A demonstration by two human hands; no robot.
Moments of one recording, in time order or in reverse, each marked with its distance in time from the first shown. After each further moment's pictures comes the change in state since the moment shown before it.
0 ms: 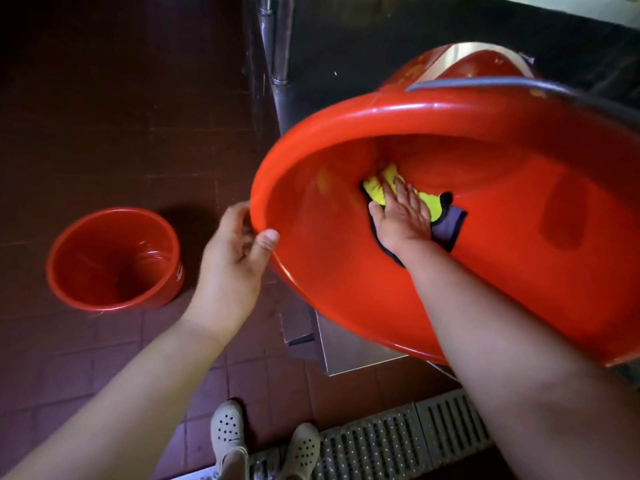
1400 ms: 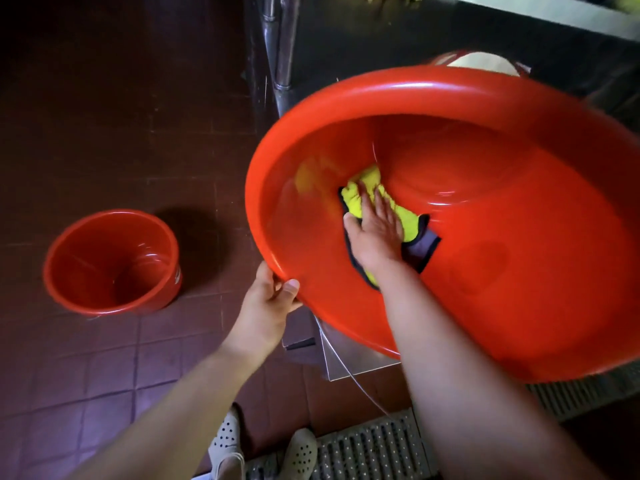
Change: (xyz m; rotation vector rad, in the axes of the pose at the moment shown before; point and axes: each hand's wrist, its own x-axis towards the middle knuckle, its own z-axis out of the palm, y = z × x) left_hand -0.029 -0.031 0.036 -0.396 -0.119 -0.414; right_hand -0.040 -0.049 -0.009 0.203 -0.009 -0.014
